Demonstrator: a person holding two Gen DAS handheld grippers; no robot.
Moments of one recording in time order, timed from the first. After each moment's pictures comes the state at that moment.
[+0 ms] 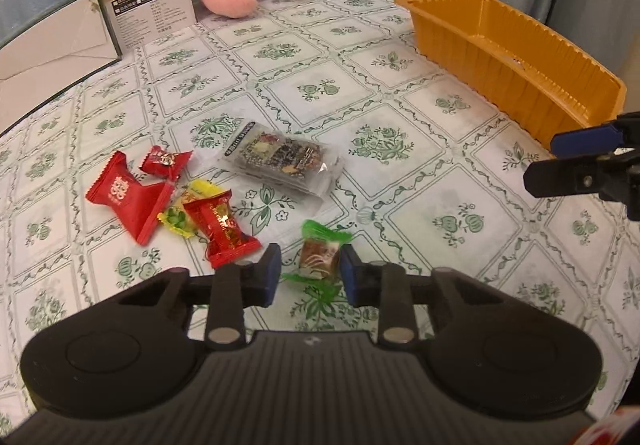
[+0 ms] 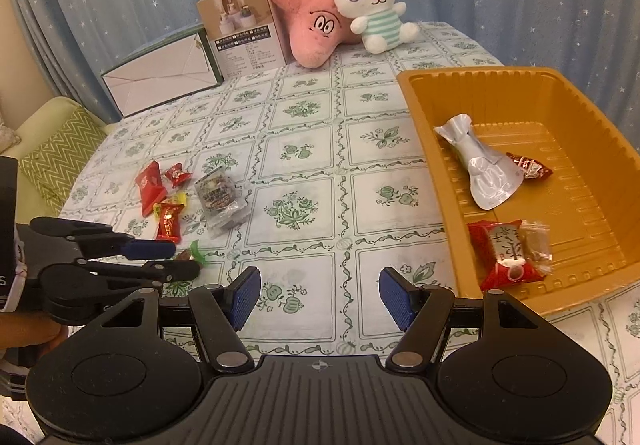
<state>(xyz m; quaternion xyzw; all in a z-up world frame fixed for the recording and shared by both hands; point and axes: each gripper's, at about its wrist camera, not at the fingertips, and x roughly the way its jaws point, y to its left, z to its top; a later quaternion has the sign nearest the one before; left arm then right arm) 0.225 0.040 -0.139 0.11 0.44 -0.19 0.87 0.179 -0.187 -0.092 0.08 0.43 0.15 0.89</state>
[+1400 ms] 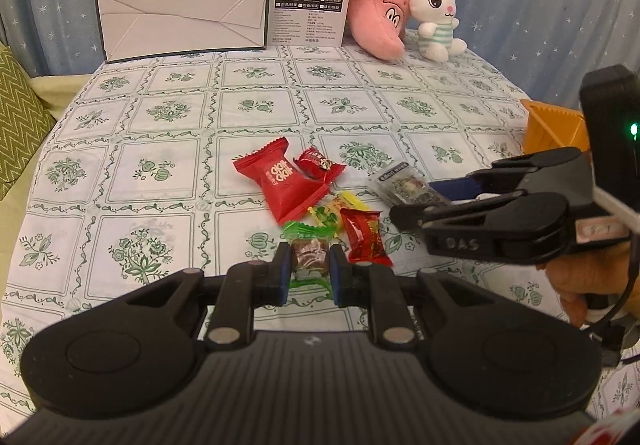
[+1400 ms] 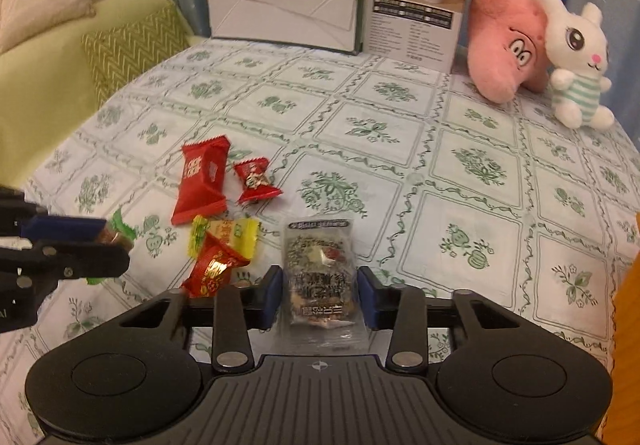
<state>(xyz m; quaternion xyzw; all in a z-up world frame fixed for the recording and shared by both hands) 0.214 0.127 -0.113 -0.03 0.41 -0.04 0.91 0.291 -0.040 -0.148 -0.10 0.41 0.30 0.86</state>
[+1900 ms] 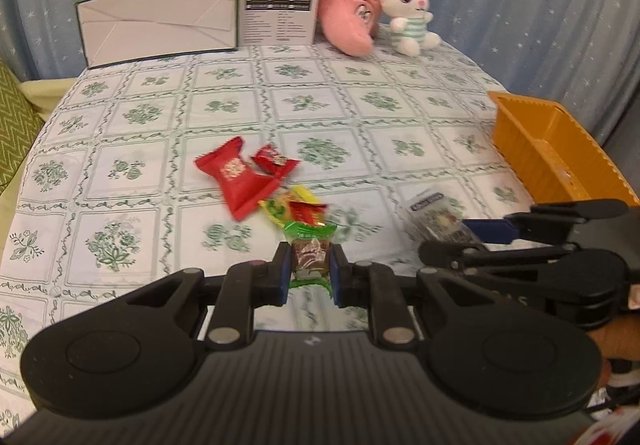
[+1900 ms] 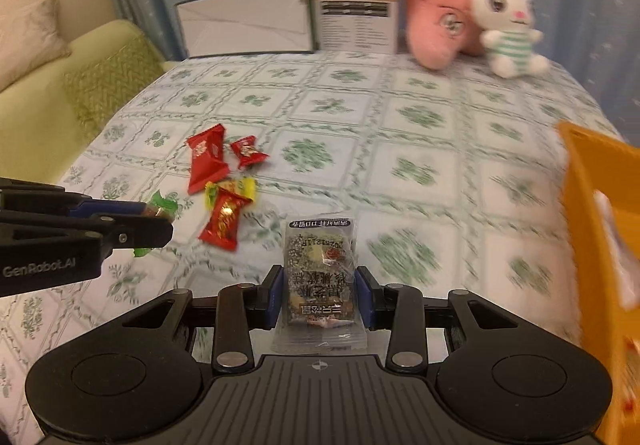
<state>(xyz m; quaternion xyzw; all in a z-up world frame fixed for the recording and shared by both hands) 0.198 0.089 -0.095 -0.03 0.42 -0.06 0.91 0.225 -0.099 -0.120 -0.03 0.42 0.24 0.87</state>
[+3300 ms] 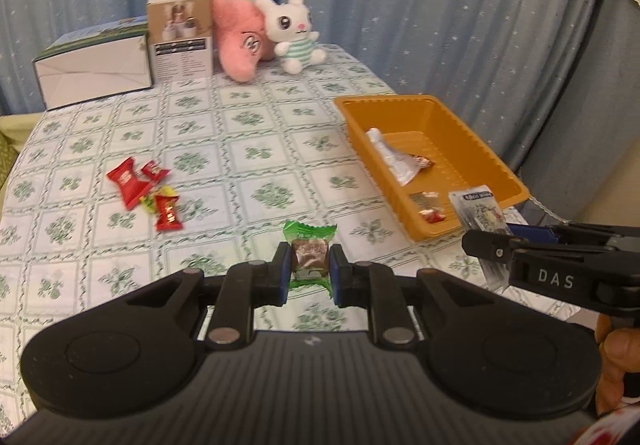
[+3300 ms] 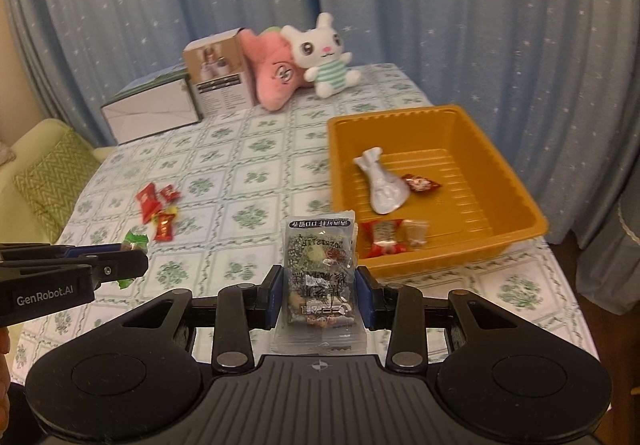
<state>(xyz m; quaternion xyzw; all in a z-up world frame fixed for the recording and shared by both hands) 0.098 -0.046 -0.009 -0.01 0.40 -0.12 0.91 0.088 -0.262 -0.016 0.07 0.39 0.10 0.91</state>
